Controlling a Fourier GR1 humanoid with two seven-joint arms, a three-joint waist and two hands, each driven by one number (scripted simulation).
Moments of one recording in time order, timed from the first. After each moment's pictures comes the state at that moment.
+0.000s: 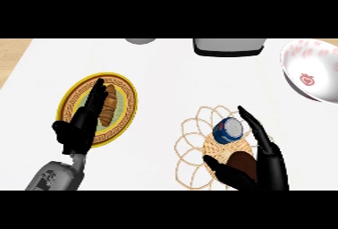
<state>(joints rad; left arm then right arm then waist) -0.19 0.31 -0.32 -1.49 0.23 0.35 0.01 0.11 -0.16 0.39 -1.81 0.24 -0.52 -0.16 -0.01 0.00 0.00</state>
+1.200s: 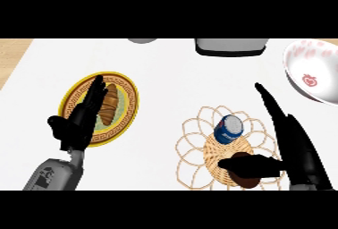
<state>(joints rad) -0.20 0.28 -0.25 -1.49 0.20 0.27 0.04 -0.15 -0.27 0.30 -2.06 0.45 -0.06 0.90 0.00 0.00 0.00</state>
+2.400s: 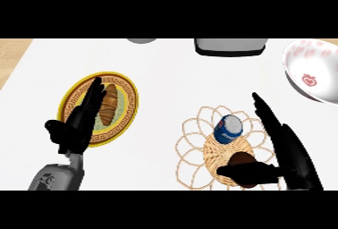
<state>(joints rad) -0.15 0.17 -0.15 -1.54 0.07 0.17 0.08 0.00 -0.11 0.20 -2.01 0.35 0.01 0.65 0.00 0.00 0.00</state>
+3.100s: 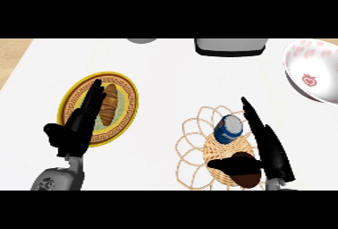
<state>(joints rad) -0.12 0.12 -0.10 -1.58 0.01 0.11 0.09 0.02 -0.04 0.18 -1.81 0.36 -0.04 0.46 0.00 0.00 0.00</state>
